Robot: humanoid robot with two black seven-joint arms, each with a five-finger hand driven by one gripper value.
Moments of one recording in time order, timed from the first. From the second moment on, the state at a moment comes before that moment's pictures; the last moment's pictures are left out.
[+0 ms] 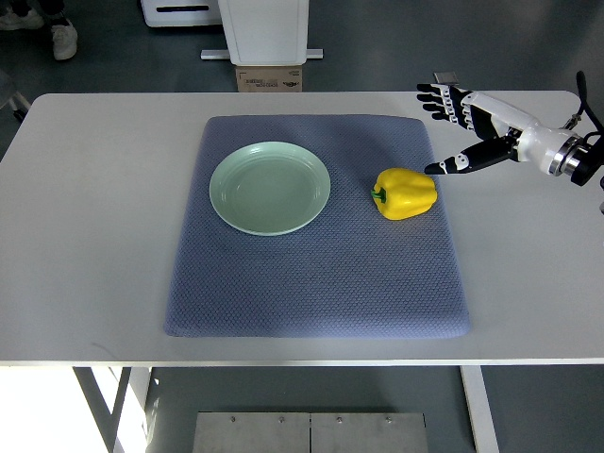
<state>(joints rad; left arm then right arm) -0.01 0.00 -0.17 -0.19 0.04 0.15 0.03 1.14 -0.59 -0.03 0.93 -0.56 0.21 0.56</state>
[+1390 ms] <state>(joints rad) -0.01 0.00 -0.17 -0.19 0.04 0.15 0.03 1.25 -0.32 -0.52 0.78 -0.62 -0.16 0.56</state>
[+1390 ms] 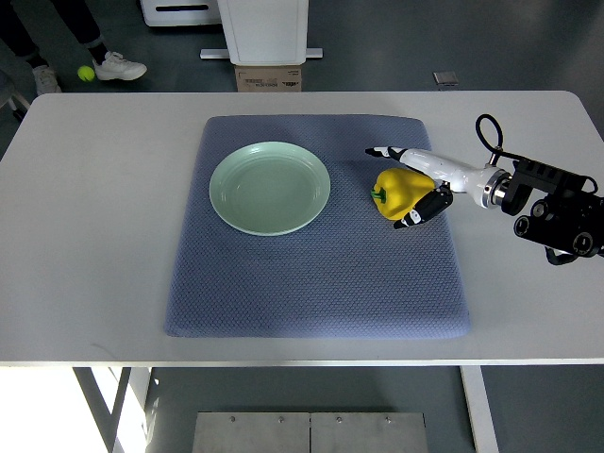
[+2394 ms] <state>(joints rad) -0.01 0.00 -0.17 -0.19 0.04 0.15 0.03 1.23 -0.25 -0.55 0.69 -0.62 -0.24 0.55</state>
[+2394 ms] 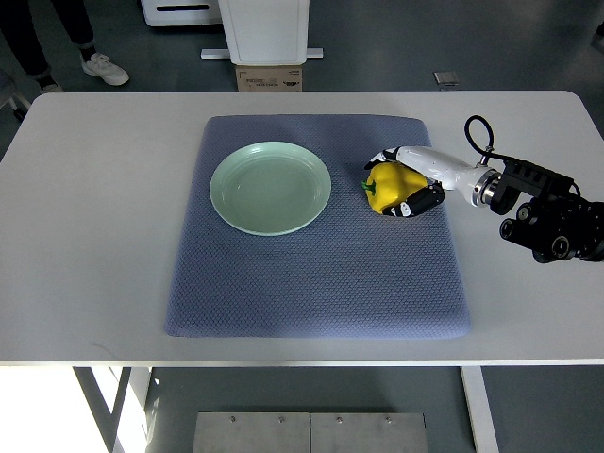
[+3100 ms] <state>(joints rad) -0.01 0.00 -0.17 -0.19 0.04 0.15 0.03 1.34 -0.20 -0.54 0.68 -0.61 -0.23 0.51</state>
